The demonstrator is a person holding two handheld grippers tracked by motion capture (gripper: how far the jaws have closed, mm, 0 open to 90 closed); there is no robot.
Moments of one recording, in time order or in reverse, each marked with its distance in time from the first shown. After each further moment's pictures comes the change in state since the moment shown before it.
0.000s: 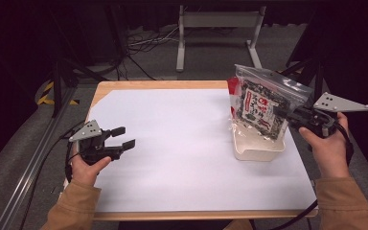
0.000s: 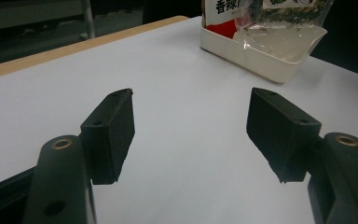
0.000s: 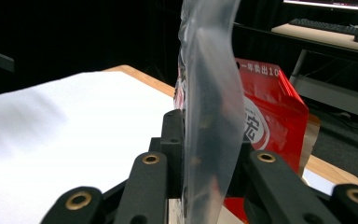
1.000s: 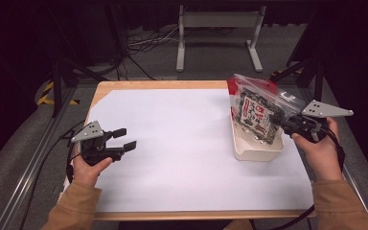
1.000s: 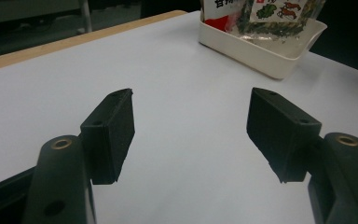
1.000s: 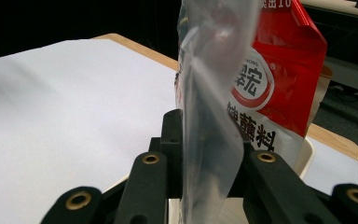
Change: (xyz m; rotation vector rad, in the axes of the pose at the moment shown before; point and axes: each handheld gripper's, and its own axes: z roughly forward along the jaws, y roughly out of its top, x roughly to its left) left arm 0.000 -0.002 0.003 0.015 -0.007 -0.003; right arm 0.001 -0.025 0.014 0.099 -0.029 0.010
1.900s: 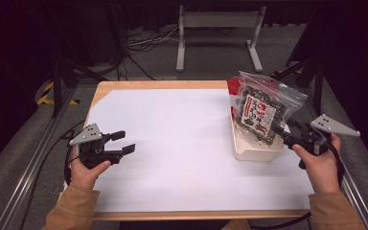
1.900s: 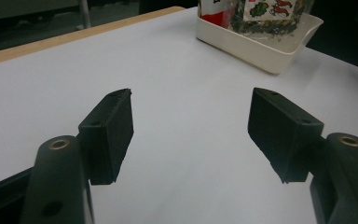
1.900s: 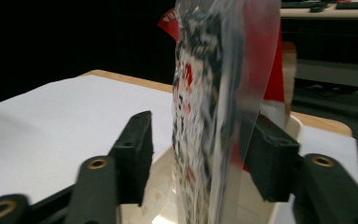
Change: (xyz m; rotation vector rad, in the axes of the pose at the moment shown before) left arm -0.009 -0.006 -0.011 0.017 -0.002 0.005; right arm 0.014 -0.040 -0.014 -0.140 -0.114 0.165
